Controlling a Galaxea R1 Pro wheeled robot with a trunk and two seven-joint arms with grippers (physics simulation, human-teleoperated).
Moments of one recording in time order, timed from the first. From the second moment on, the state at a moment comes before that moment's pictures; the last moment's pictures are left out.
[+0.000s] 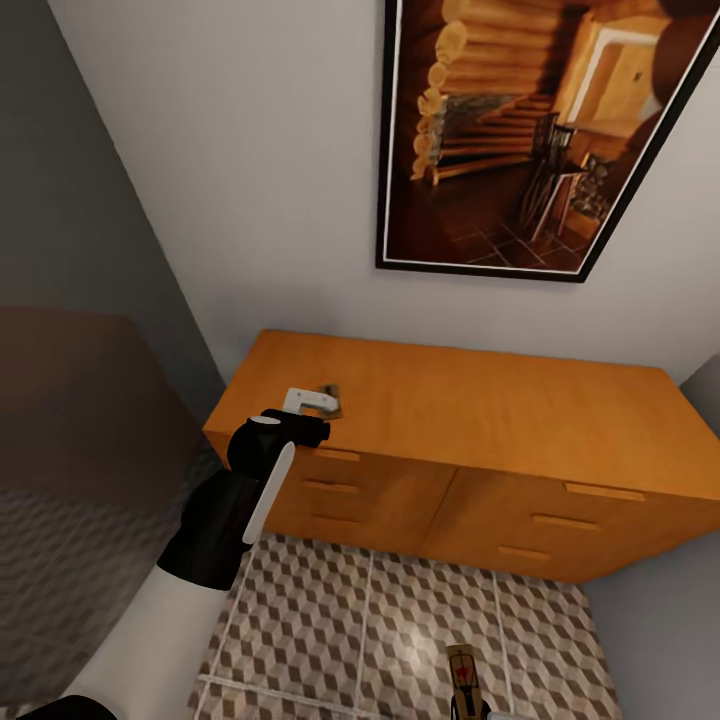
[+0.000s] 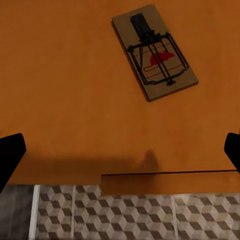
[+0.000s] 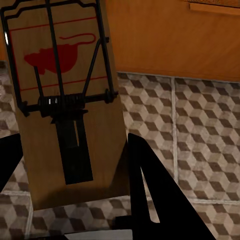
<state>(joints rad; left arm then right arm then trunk) -0.77 -0.13 -0.30 -1.38 0.06 0.98 0.23 -0.28 0.08 0.40 -0.10 -0.30 -0.76 -0.27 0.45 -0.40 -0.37</state>
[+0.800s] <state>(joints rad) -0.77 -0.13 -0.30 -1.38 0.06 0.98 0.23 -0.28 0.08 0.40 -0.10 -0.30 -0.76 -0.27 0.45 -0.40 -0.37</state>
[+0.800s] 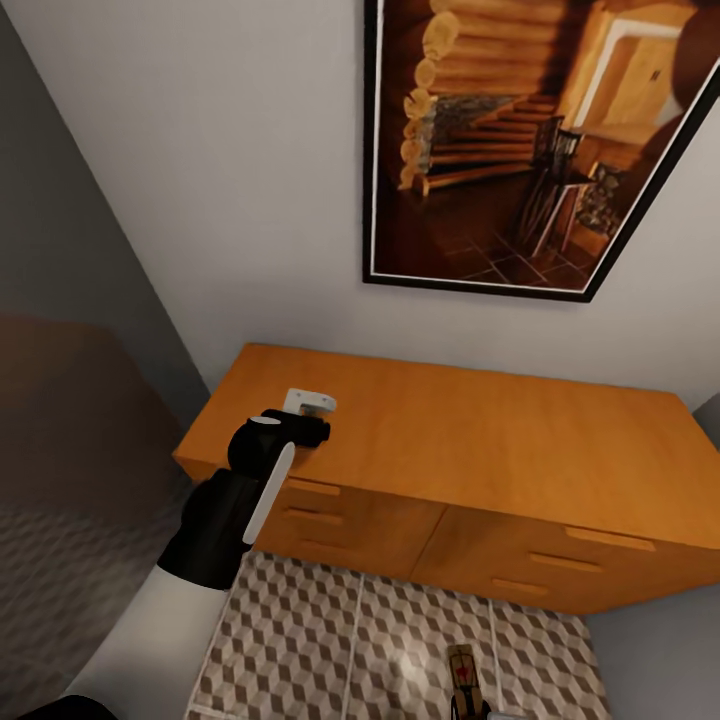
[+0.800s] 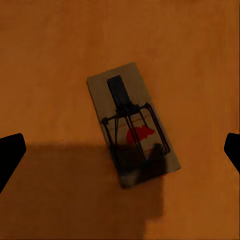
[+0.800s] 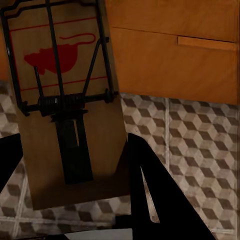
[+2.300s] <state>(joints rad) -0.77 -0.13 -0.30 -1.38 0.06 0.98 0.23 -0.28 0.08 0.40 -0.10 -0.30 -0.76 -0.27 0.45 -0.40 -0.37</state>
